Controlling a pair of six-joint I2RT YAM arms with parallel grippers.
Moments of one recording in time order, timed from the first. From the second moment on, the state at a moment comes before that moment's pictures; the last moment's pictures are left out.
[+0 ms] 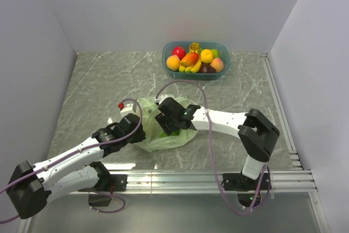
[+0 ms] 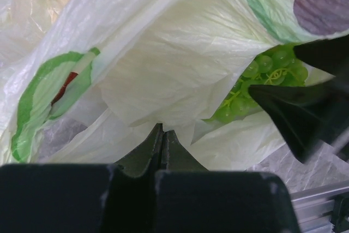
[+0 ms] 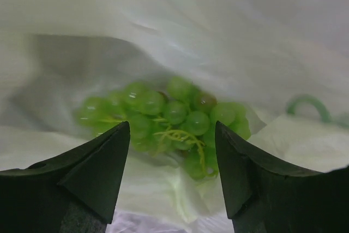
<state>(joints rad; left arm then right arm) -0.80 0.92 0.54 -0.44 -0.30 -0.89 0.98 1.71 1.16 -0.42 0.19 0.22</state>
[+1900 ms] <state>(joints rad) -0.80 0.95 0.53 -0.48 -0.33 -0.92 0.97 1.81 1.20 -0.57 0.21 0.89</state>
